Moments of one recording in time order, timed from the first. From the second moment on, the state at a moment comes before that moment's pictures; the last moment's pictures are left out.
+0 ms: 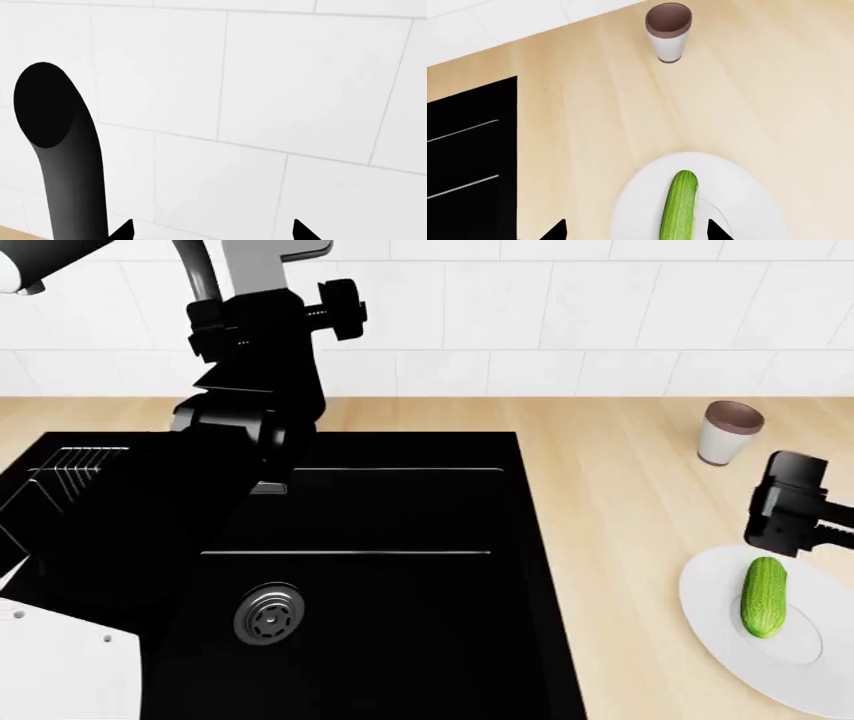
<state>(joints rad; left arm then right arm) -1.61 0.00 2.18 -1.31 -2.21 0.21 -0.45 1.56 1.37 -1.02 -0.34 2.58 0.72 1.30</state>
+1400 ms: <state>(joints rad) -1.60 0.00 2.28 -1.31 -2.32 0.23 -0.43 1.35 1.32 -1.15 -0.21 2.32 0.67 1.11</state>
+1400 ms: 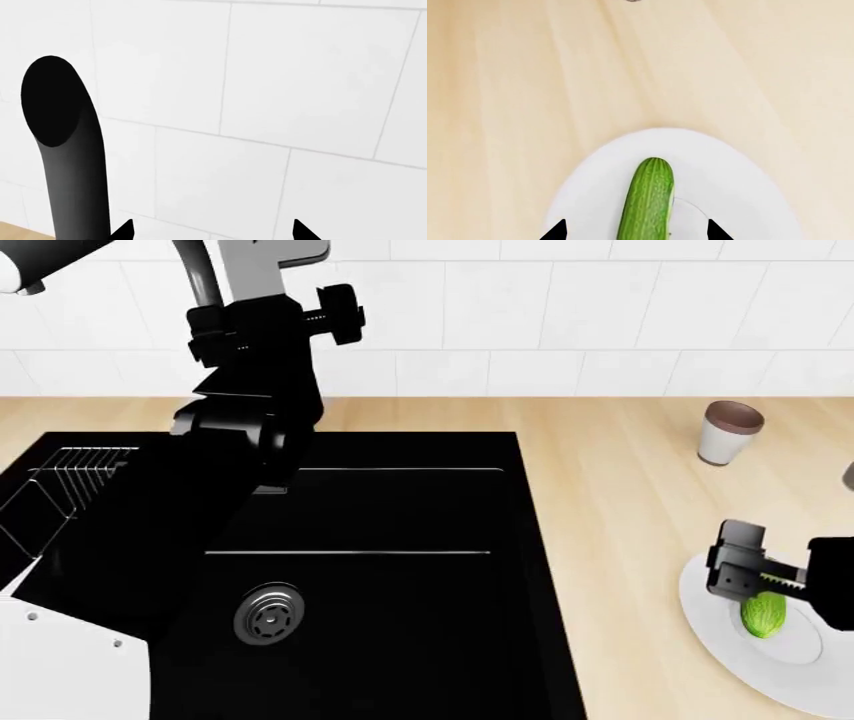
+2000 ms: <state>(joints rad) -1.60 0.00 2.30 -1.31 -2.35 0.24 -0.42 1.29 1.30 -1.17 -0.18 2.28 0.64 1.07</state>
